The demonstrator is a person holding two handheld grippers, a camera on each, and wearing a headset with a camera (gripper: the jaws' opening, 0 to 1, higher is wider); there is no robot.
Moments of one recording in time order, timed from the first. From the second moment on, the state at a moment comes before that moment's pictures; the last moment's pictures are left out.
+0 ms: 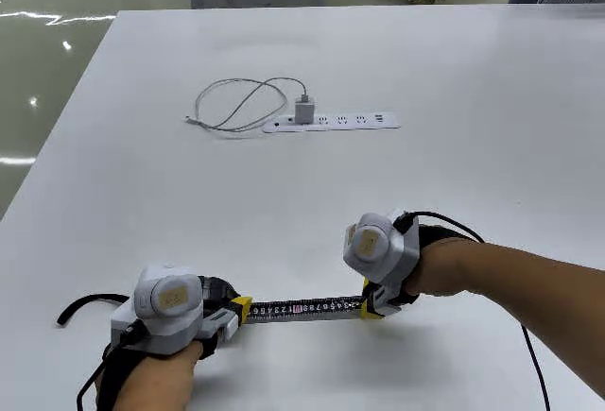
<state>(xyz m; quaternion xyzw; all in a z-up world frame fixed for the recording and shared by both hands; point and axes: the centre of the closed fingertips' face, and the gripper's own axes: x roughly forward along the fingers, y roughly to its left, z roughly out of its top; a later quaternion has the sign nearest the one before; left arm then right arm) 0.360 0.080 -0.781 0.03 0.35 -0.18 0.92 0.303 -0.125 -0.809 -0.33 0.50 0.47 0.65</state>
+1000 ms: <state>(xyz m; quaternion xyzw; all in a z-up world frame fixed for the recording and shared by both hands) 0.360 0.080 -0.780 0.03 0.34 -0.18 0.92 0.304 -0.111 -0.808 -0.33 0.48 0.49 0.65</state>
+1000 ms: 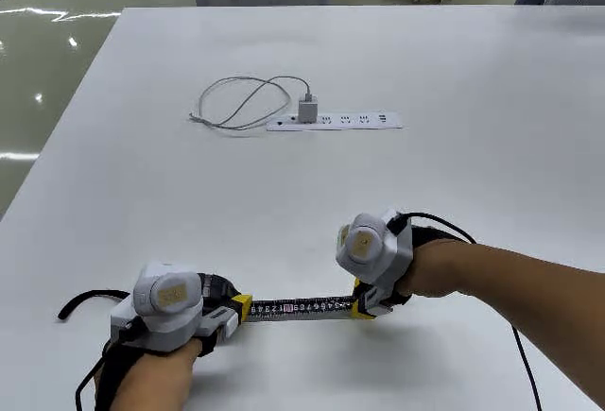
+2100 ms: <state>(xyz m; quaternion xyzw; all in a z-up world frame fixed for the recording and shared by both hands) 0.360 0.080 -0.782 0.03 0.35 -0.18 0.92 0.308 -0.098 -0.810 -0.34 0.48 0.48 0.65</state>
